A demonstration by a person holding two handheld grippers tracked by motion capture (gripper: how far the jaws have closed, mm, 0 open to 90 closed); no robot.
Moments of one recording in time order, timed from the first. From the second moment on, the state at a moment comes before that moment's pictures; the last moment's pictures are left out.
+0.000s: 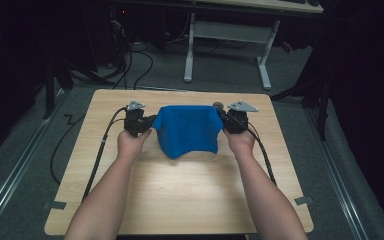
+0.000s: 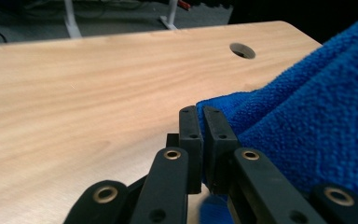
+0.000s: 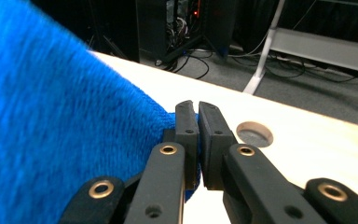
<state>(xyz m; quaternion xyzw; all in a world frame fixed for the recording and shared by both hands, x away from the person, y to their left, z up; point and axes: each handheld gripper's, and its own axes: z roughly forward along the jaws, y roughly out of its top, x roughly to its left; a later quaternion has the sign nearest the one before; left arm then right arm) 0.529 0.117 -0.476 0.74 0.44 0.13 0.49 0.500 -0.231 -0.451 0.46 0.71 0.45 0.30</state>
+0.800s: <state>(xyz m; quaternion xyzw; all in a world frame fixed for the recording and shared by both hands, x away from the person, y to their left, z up) 0.525 0.108 -0.512 0.74 0.46 0.09 0.48 0.492 -0.236 -0.492 0.48 0.72 0.43 0.27</state>
